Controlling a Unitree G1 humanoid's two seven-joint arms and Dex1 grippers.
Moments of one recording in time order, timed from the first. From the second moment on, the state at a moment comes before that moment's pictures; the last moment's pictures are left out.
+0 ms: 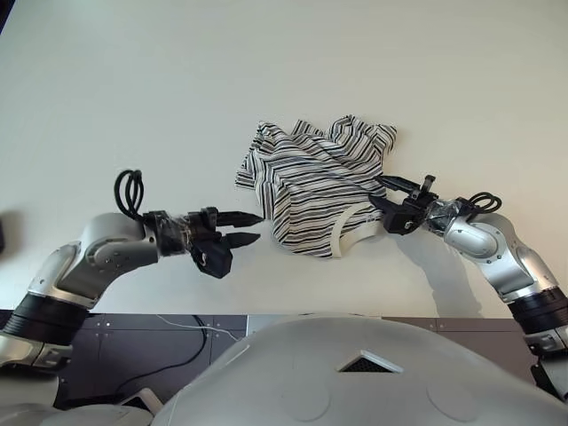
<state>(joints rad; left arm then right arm) 0.22 1.01 -0.27 -0.10 0.30 -0.81 -0.70 0.08 -0.71 0.39 -0.01 -0.47 -0.41 0.42</state>
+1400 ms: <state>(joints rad) 0.11 0.78 -0.35 0.05 0.71 -0.89 -0.25 0.03 -0.71 0.40 0.04 -0.47 -0.44 0.45</state>
